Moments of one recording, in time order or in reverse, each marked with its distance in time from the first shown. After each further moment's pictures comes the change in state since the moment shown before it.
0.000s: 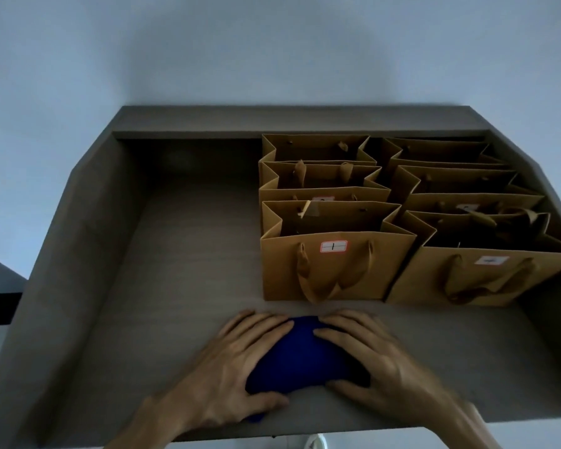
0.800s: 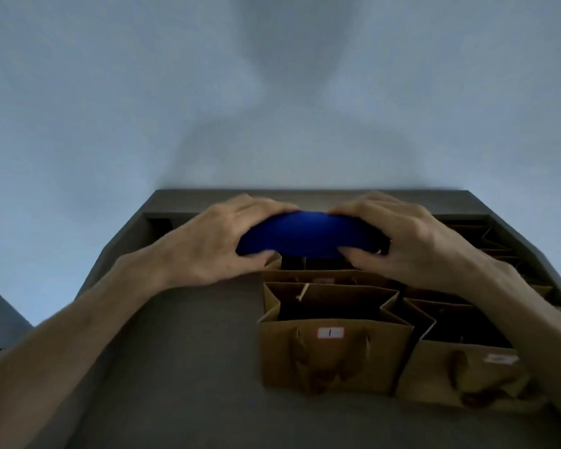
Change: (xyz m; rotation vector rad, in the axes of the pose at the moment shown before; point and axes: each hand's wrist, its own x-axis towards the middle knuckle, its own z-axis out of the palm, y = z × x) left_hand 0.084 0.005 -0.234 0.235 0.409 0.190; right_hand 0.138 0.023 -0.215 -0.138 0.330 -0.356
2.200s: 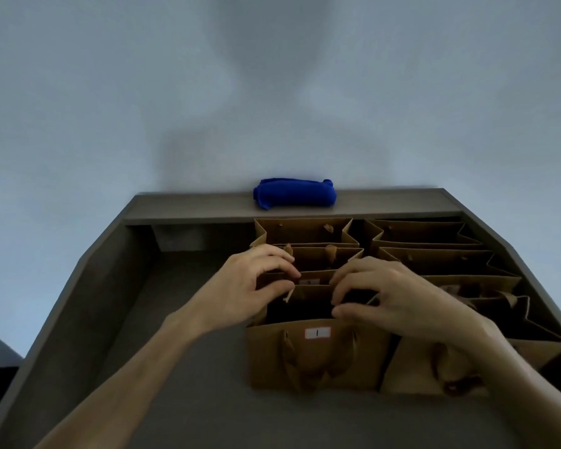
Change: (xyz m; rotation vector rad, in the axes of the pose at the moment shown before) left_hand 0.000 0.000 0.089 -0.321 0.036 -0.126; right_hand -0.051 -0.004 0.034 0.117 -0.331 0.338
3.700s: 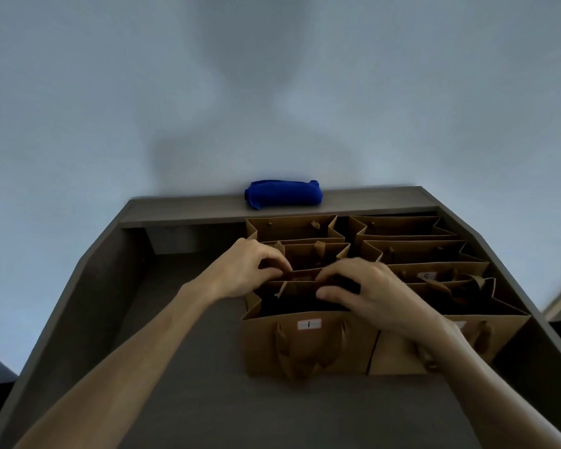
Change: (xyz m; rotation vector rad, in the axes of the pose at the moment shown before) left_hand 0.025 -0.002 0.000 0.107 -0.168 -0.106; right_hand -0.011 -0.006 0.027 0.097 0.208 0.104
